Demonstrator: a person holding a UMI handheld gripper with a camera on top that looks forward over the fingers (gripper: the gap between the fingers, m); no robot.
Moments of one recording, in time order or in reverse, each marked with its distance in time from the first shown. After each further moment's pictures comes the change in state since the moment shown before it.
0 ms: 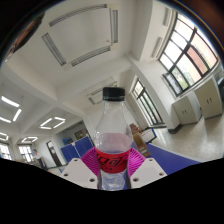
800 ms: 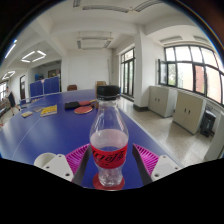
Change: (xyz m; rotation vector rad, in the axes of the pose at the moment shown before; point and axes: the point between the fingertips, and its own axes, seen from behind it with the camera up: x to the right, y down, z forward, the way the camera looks) arm 0.221 0.190 -0.056 -0.478 0.354 -0.464
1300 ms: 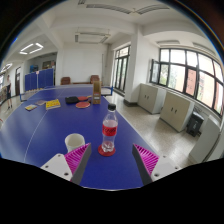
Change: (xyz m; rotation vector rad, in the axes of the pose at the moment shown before) arm -0.013 -0.019 -0.234 -0.084 0.111 -0.051
